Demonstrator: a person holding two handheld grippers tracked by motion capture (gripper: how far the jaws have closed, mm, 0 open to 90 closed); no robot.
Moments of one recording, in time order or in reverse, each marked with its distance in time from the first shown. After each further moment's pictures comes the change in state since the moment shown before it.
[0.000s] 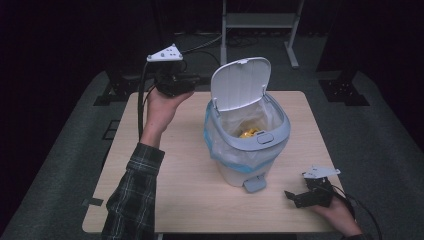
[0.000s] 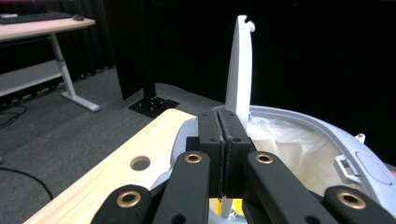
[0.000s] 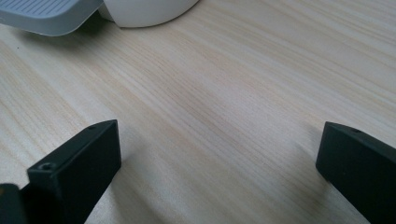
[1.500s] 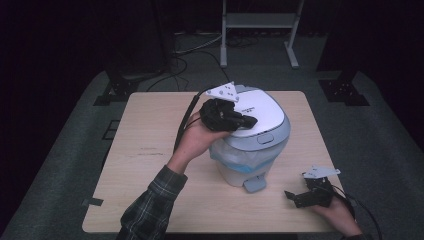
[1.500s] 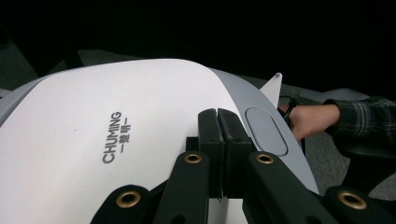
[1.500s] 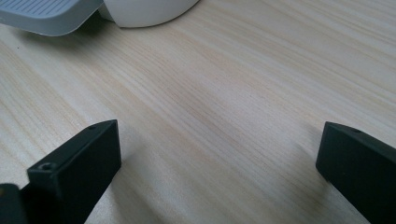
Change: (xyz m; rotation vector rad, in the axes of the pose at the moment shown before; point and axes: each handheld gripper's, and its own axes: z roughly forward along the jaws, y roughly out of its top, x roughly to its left) left arm -0.094 -0.022 0.073 0.208 -0.272 0.120; right arm 0.000 0.000 0.000 0.000 0.000 0.000
